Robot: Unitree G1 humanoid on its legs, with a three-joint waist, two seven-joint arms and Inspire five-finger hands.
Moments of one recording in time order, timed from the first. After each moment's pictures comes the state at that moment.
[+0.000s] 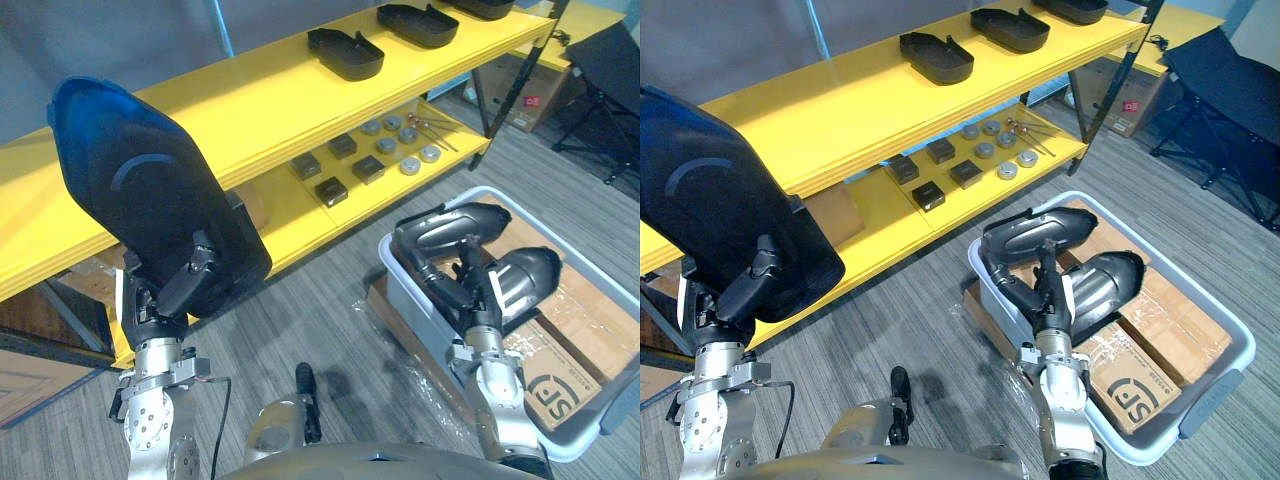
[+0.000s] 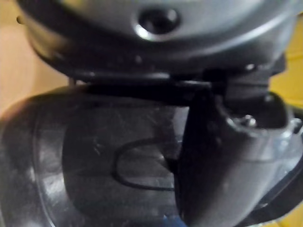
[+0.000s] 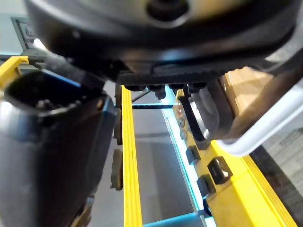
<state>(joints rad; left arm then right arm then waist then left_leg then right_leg) 0.42 0.04 0.16 -0.30 -0.34 -0.32 0.03 0.17 -0.14 -0.01 0.15 0.17 -0.27 -0.11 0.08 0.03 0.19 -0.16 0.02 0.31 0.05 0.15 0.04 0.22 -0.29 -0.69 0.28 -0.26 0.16</state>
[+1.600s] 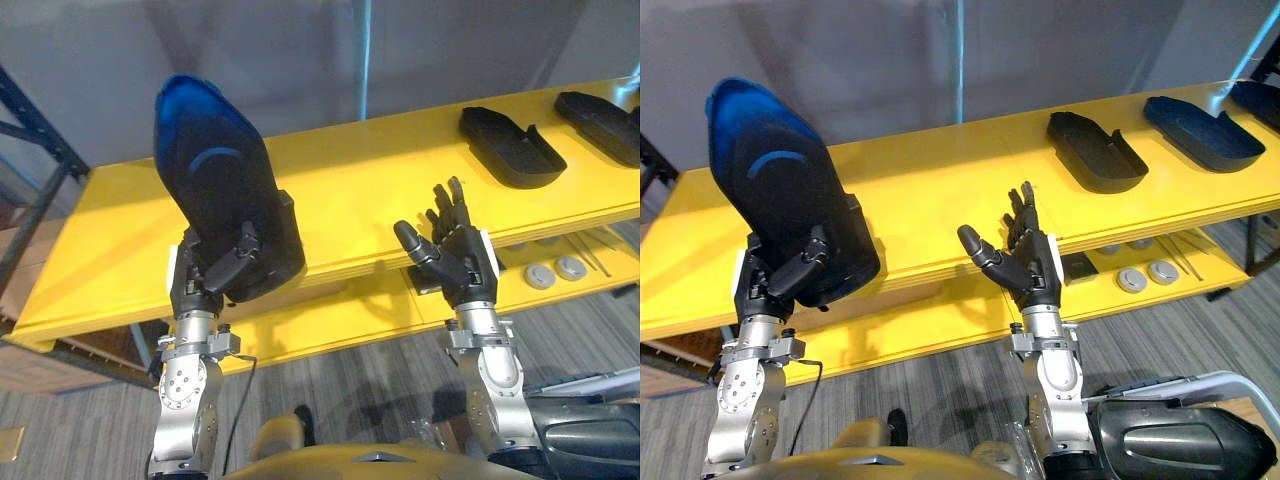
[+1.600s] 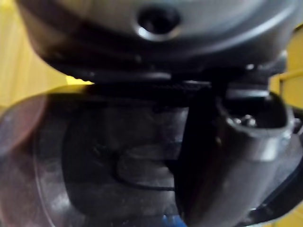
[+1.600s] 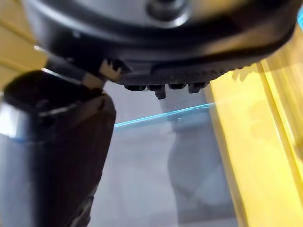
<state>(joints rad) 0.24 0.08 0.05 -0.21 -0.27 -0.24 0.06 0.15 -0.16 0.07 -0.07 0.30 -0.40 0.06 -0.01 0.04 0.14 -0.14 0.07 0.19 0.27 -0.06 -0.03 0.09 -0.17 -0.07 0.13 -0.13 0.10</state>
